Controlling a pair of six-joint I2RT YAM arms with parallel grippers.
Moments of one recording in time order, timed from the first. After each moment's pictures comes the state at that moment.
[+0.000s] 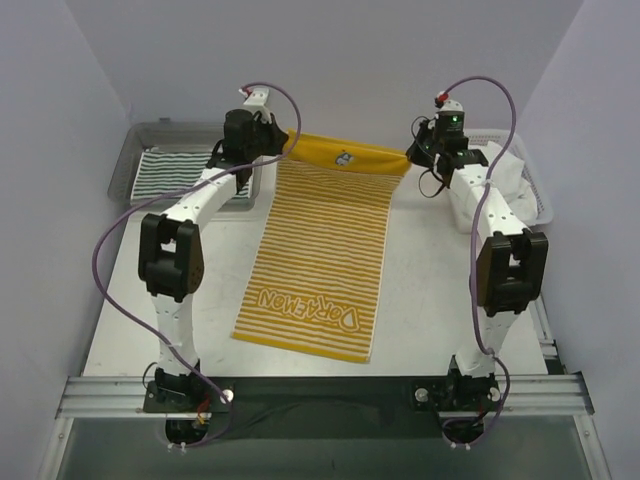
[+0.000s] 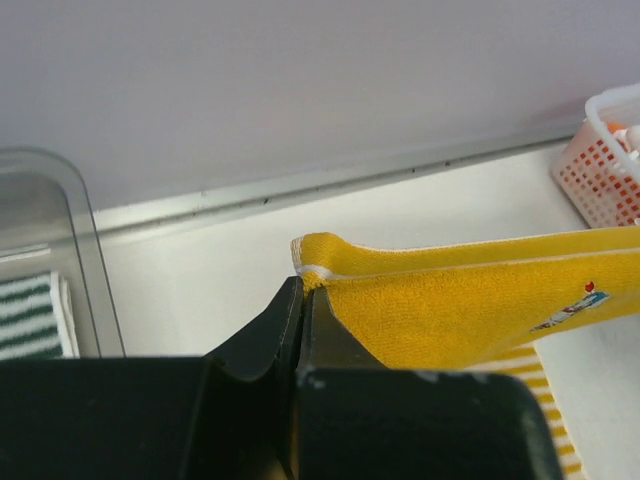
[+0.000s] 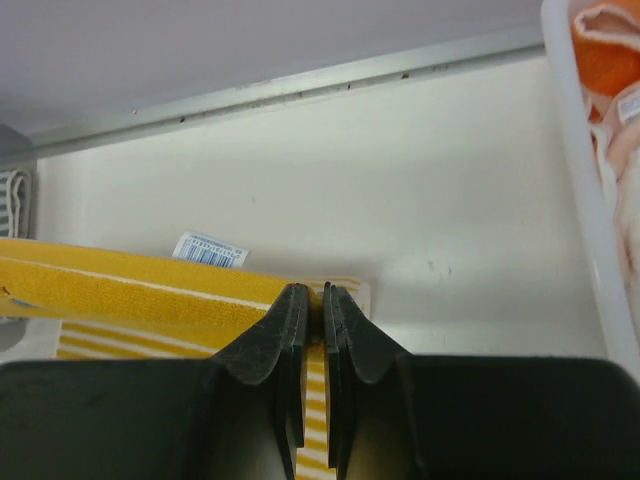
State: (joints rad) left arm -0.28 2.12 1.85 0.09 0.17 -0.26; right arm 0.10 1.93 1.73 -0.32 -0.01 0.30
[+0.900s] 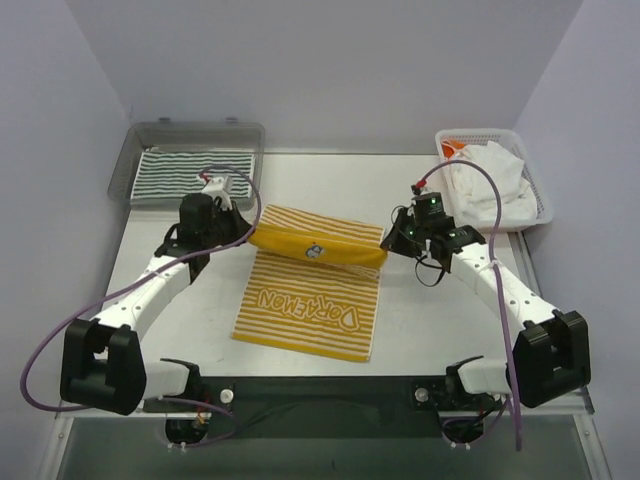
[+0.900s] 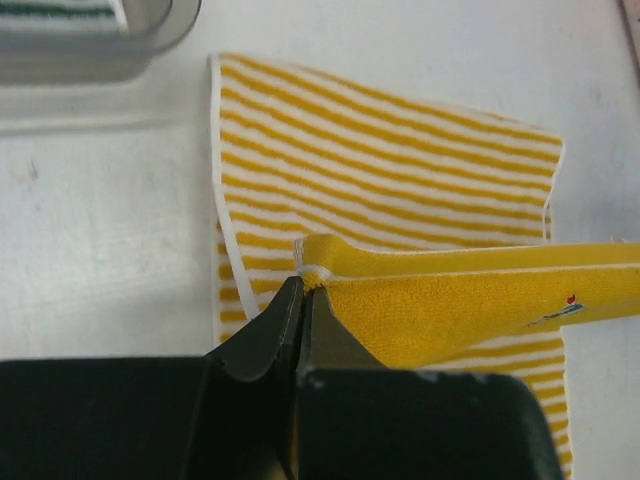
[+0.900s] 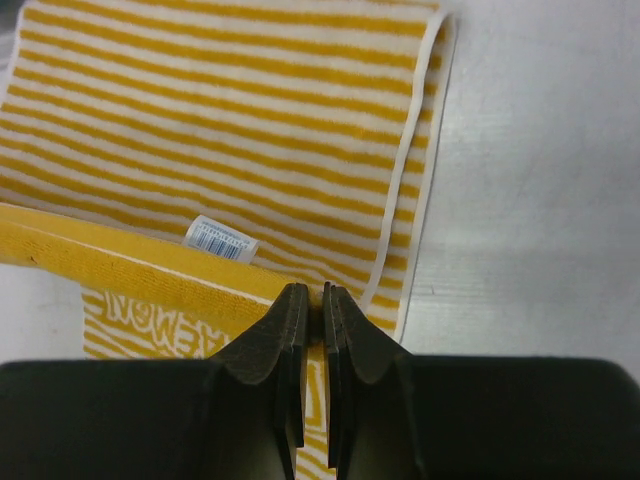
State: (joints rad) left arm -0.23 1.30 0.86 -0.05 0.19 -0.35; right arm 0.33 1.31 0.96 -0.44 -0.07 0.54
